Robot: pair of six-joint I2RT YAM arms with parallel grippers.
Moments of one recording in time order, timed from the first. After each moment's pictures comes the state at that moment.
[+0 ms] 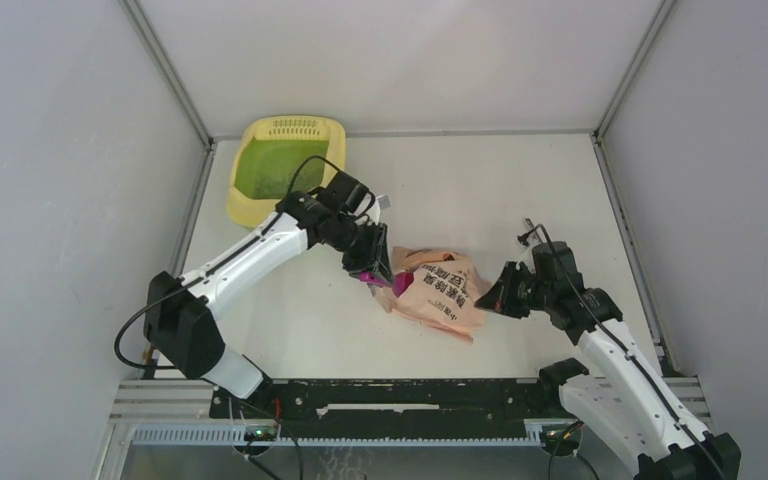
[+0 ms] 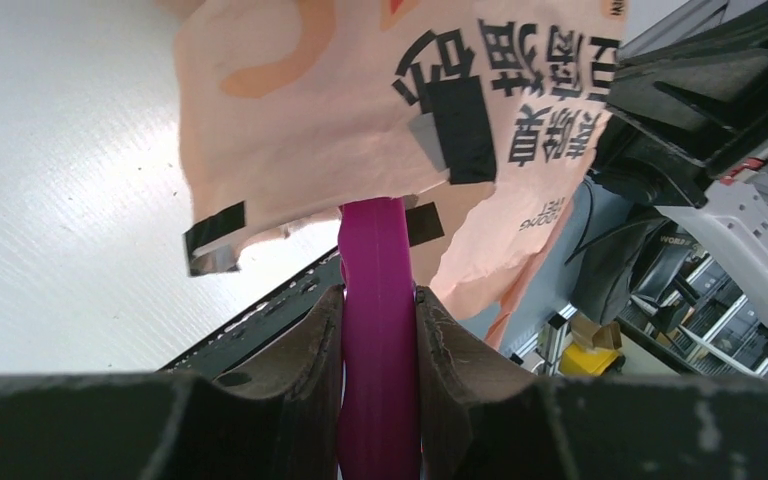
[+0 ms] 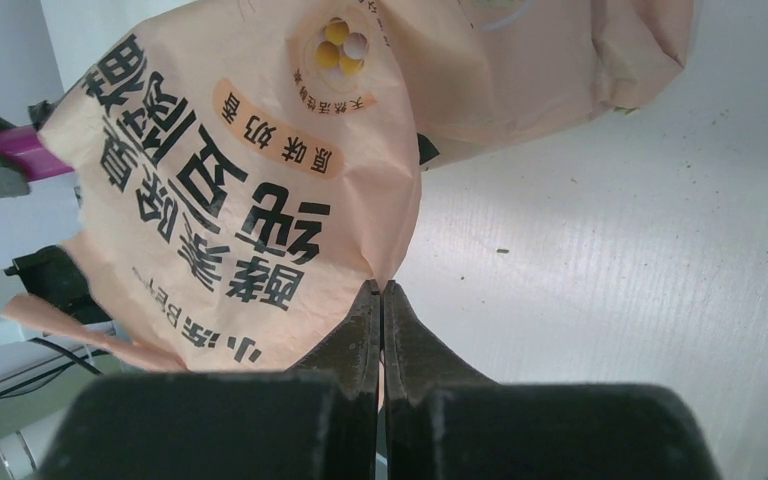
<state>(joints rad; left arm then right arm) -0.66 1.53 1.33 -0.93 0.49 -0.56 0.32 0.75 0.59 -0.70 -0.40 0.64</state>
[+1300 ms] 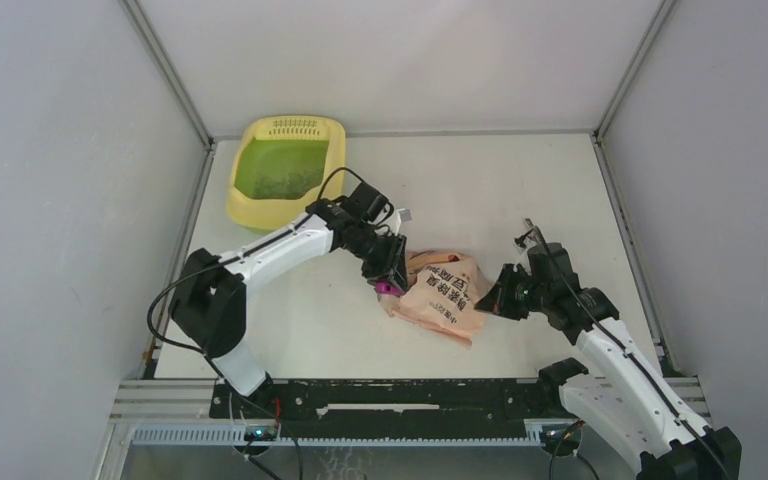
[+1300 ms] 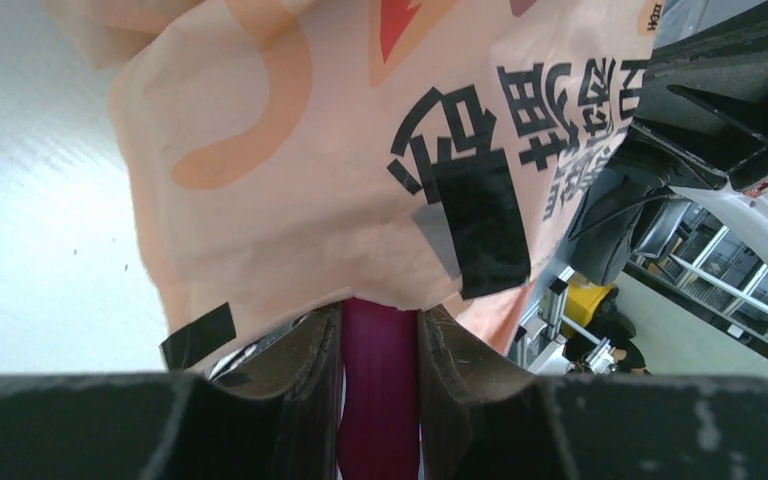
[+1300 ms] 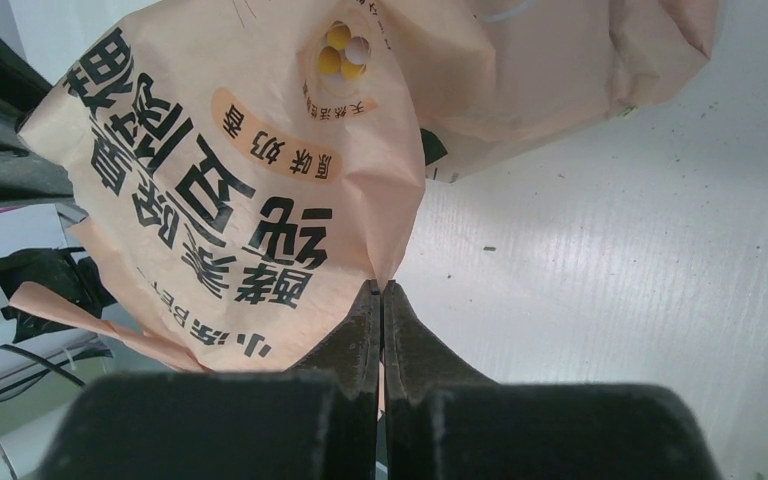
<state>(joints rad) -0.70 1.67 1.30 -0.80 0.61 -0.52 0.35 0.76 0.58 -0.69 -0.37 0.64</state>
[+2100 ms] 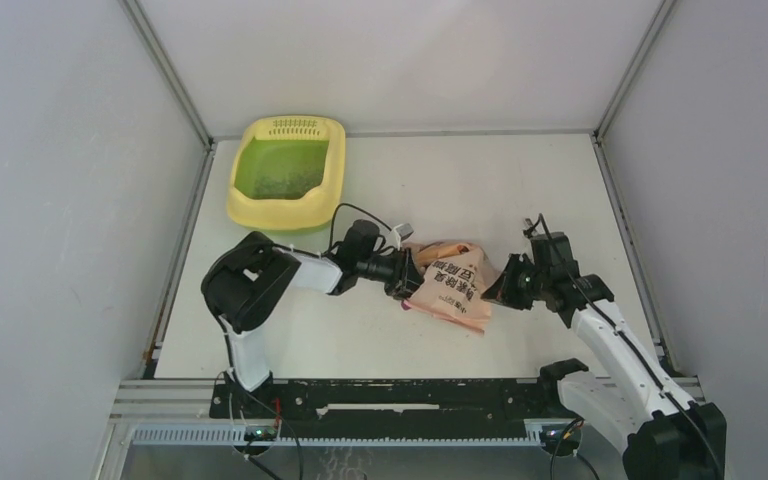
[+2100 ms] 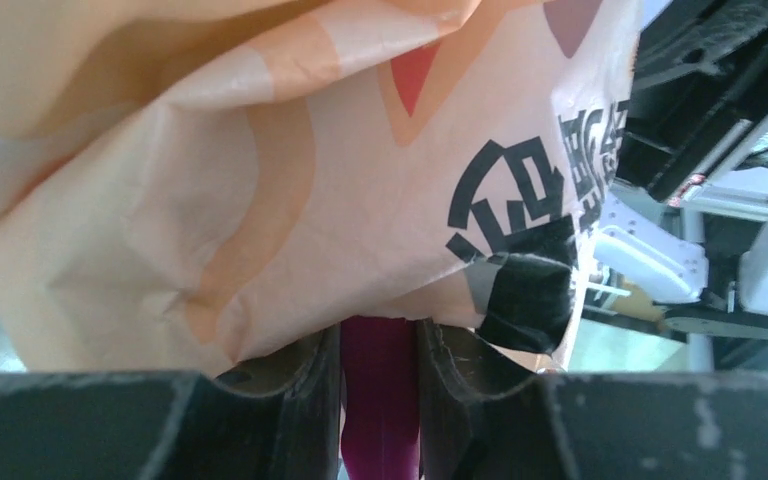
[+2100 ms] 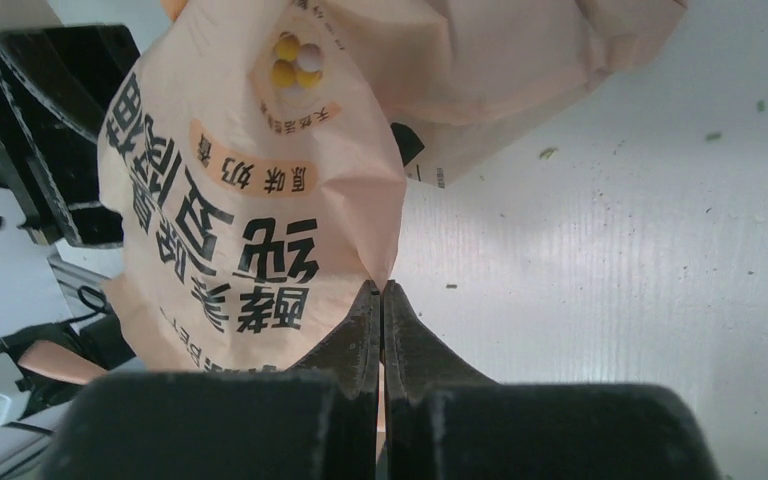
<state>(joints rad) -0.68 1.87 0.85 0.40 0.90 -0.97 0.27 0.88 0.61 -0.67 -0.33 0.64</state>
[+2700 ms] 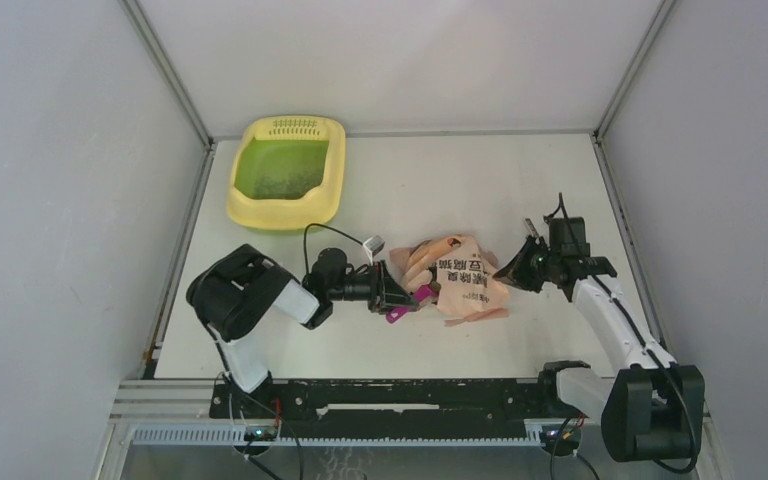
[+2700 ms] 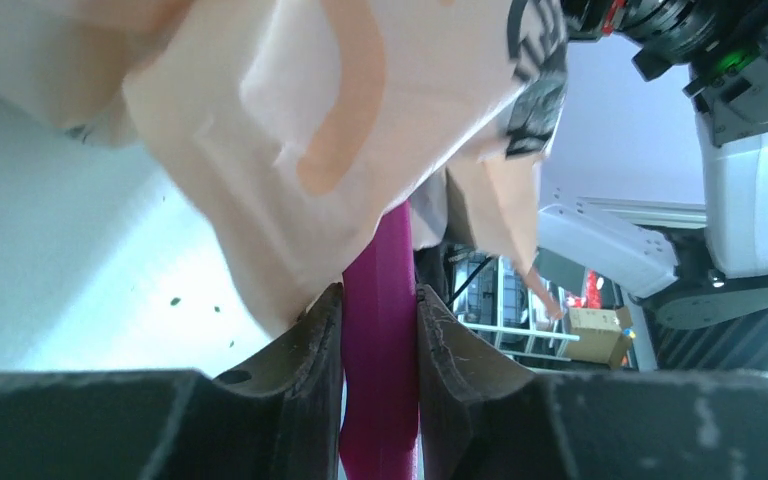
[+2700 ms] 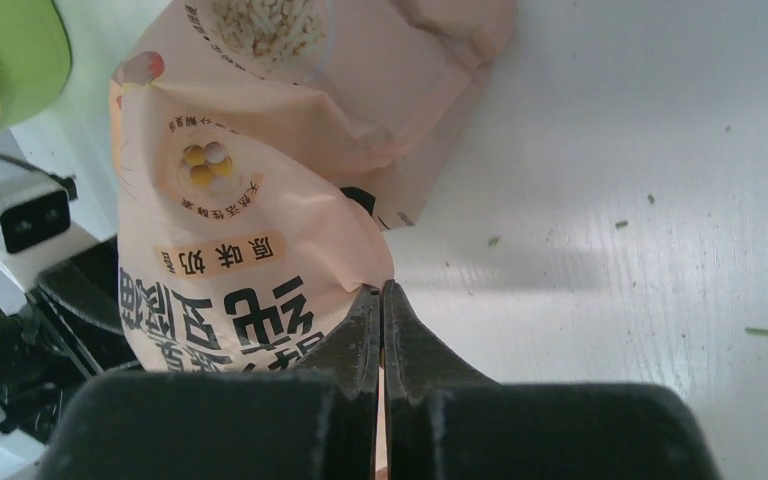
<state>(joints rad) -0.65 1.84 0.46 1.13 0.83 -1.29 0.03 1.06 0.66 -0.59 -0.39 0.64</state>
